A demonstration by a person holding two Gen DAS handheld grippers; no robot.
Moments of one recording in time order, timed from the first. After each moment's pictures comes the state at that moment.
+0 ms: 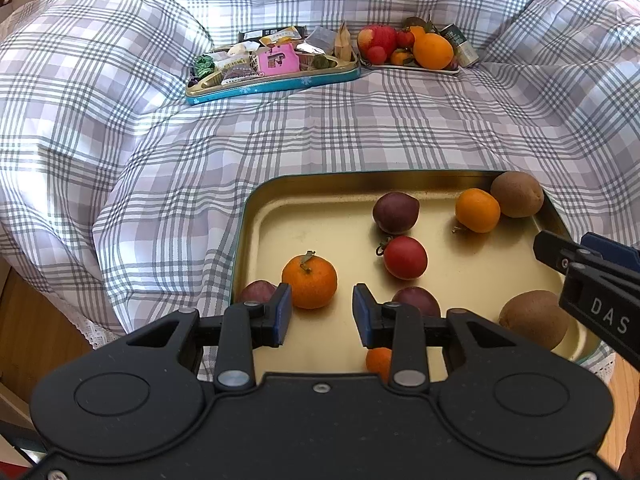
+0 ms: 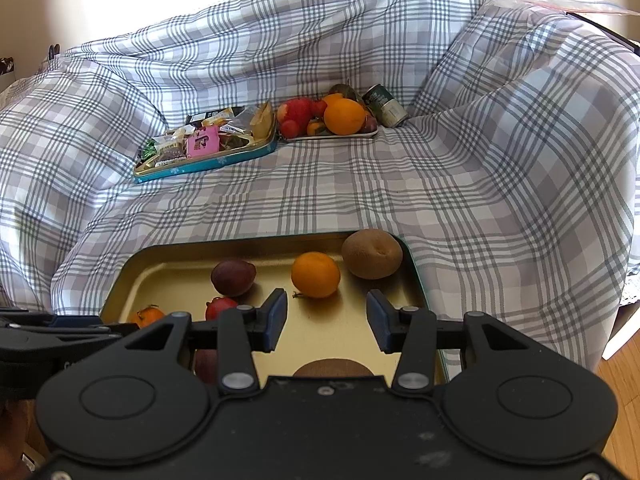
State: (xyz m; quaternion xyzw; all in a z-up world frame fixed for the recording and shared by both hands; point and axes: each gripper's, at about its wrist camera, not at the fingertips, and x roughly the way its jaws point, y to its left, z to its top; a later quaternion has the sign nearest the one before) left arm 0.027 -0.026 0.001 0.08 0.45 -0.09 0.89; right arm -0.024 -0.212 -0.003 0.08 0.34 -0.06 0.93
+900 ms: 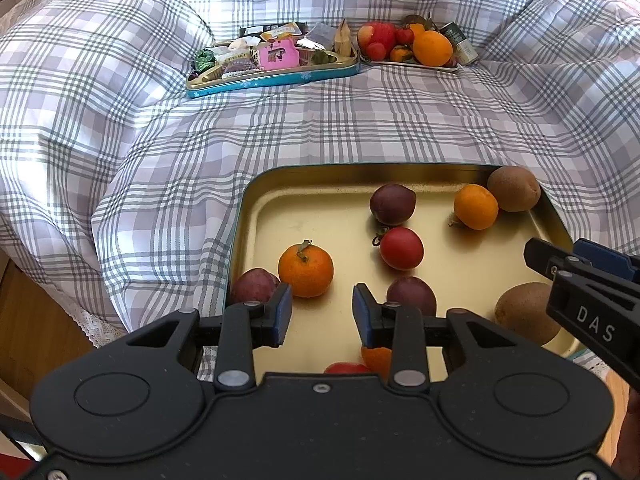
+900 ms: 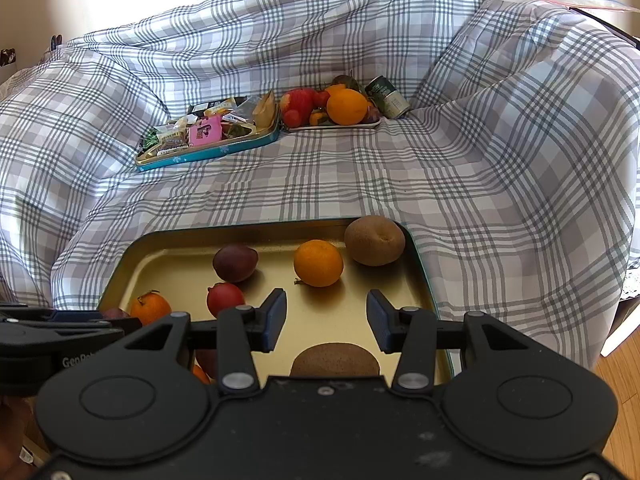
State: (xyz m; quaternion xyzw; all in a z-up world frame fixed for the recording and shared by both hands) left arm 0.021 -0.025 0.000 0.07 0.45 -0.09 0.89; right arm -0.026 -0.210 -0.007 0.07 0.35 -0.06 0.93
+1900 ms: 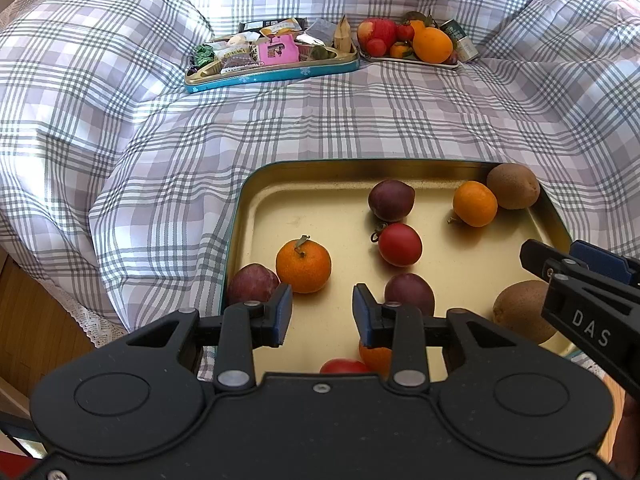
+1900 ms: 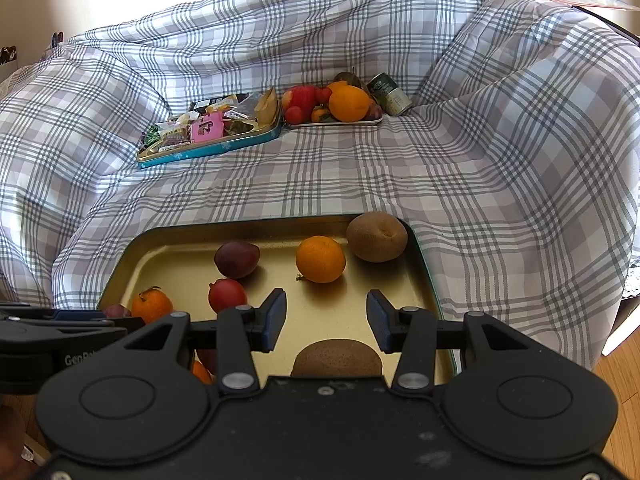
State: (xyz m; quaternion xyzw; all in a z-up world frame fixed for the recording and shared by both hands) left arm 0.022 -0.026 -0.002 0.07 0.46 -0.09 0.88; right arm -0.026 -0.208 -0.009 0.07 0.35 -0.06 0.93
